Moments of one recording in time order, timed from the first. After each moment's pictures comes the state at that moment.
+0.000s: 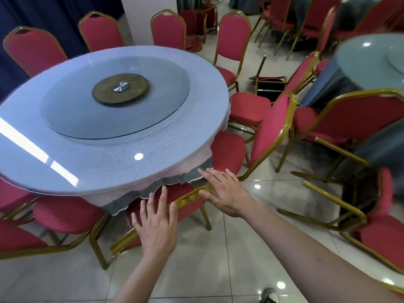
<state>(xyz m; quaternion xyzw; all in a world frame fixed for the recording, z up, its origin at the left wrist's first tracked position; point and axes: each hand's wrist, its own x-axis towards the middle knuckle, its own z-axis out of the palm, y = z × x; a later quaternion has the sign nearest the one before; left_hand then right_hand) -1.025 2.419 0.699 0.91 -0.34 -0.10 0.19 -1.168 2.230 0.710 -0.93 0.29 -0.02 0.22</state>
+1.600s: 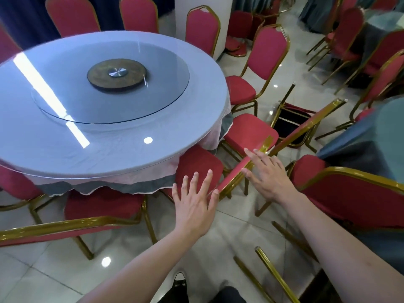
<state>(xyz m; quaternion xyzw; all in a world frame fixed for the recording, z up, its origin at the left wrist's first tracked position) -1.249 2.002 0.721 0.90 -0.35 -0.13 0.22 -1.347 1.763 0.745 -0.96 0.27 0.02 0.10</state>
